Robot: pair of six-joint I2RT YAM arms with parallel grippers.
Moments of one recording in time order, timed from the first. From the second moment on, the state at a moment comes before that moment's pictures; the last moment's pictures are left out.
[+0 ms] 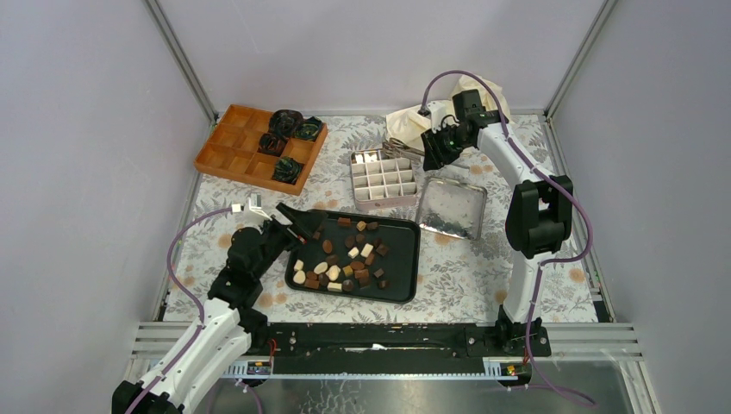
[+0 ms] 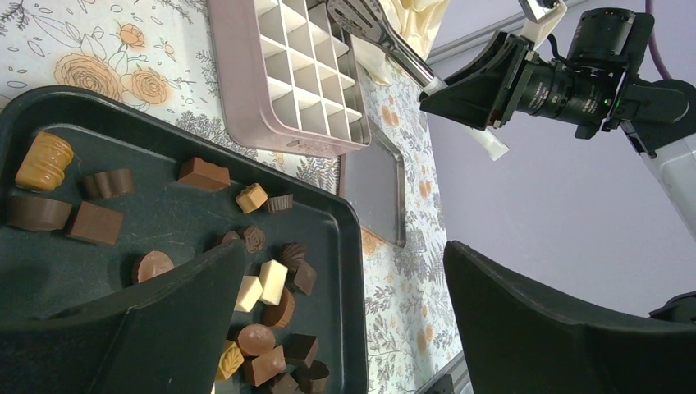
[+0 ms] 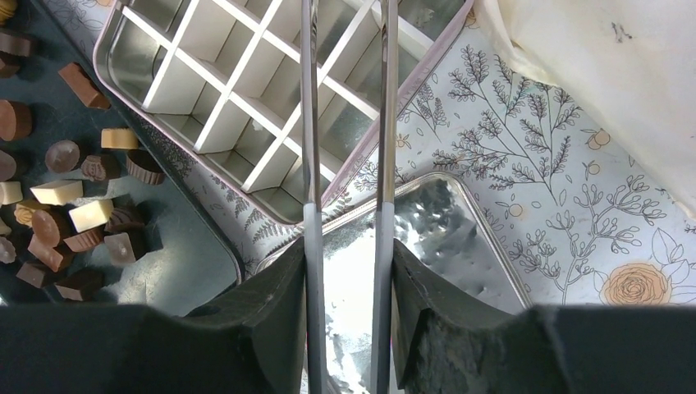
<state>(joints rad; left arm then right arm) -0.36 0.57 0.26 0.15 0.13 -0.99 0.23 2.00 1.76 -0.81 -0.48 -0.36</state>
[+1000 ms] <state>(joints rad) -0.36 0.65 0.28 0.16 0.17 -0.99 0.22 1.45 1.27 -0.76 -0.70 -0.39</state>
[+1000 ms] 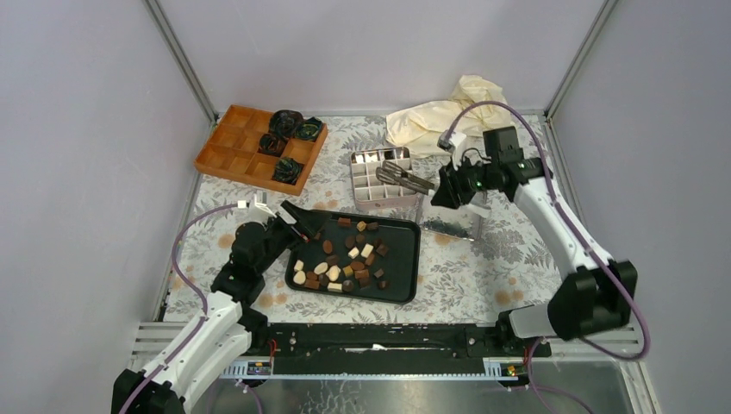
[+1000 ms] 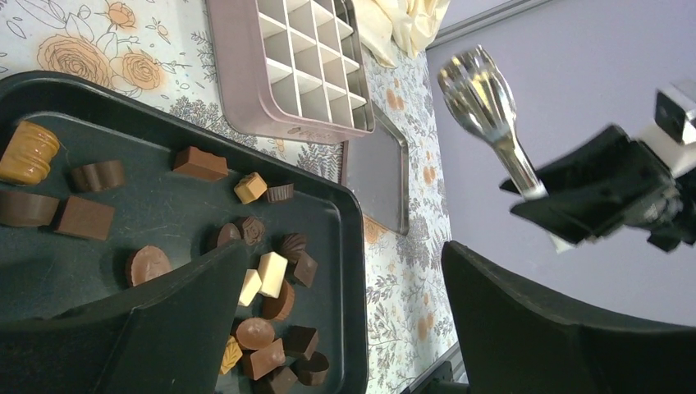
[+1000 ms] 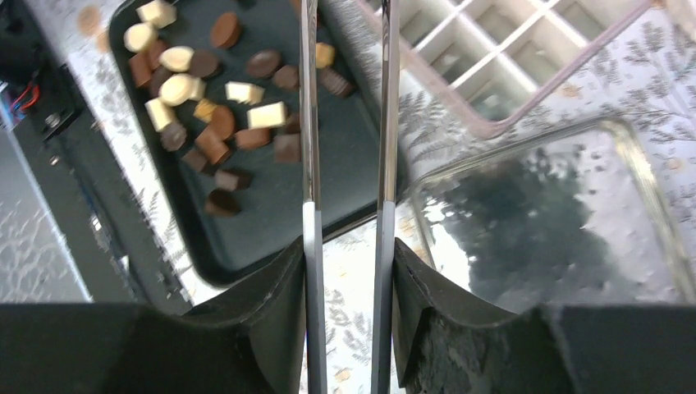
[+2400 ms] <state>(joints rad) -0.36 0.60 0.26 0.12 0.32 -1.01 0.36 1.21 0.89 -0.88 -0.71 -0.76</state>
